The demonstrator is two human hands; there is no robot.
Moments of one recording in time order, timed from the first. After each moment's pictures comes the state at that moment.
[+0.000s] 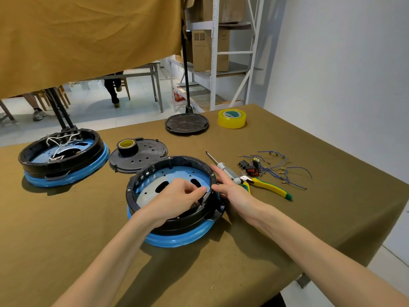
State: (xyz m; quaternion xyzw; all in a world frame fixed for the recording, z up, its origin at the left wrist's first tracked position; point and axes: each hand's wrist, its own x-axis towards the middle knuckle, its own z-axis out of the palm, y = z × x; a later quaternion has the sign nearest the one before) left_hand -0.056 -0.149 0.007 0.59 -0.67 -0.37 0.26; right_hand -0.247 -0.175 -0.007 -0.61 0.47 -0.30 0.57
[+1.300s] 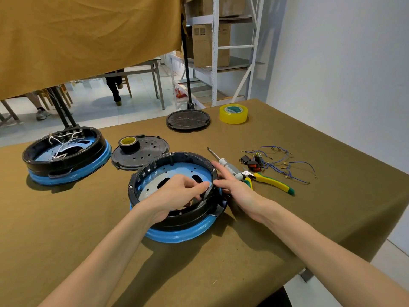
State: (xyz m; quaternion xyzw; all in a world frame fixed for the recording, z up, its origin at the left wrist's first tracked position) left_hand -0.063 -0.144 0.020 0.63 -0.58 -0.44 0.27; right_hand -0.250 -0.176 -0.008 -0.62 0.46 -0.29 0.56
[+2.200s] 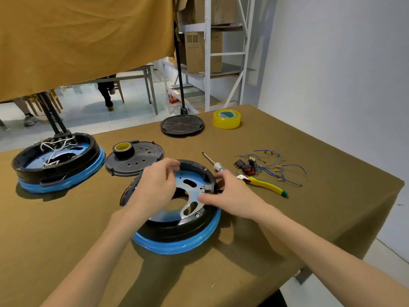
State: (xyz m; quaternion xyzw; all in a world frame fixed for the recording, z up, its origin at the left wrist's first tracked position) left_hand -0.038 -0.145 0.041 0.64 -0.67 -0.17 0.34; right_hand -0.251 -0.159 0.011 -0.70 0.54 -0.26 0.39
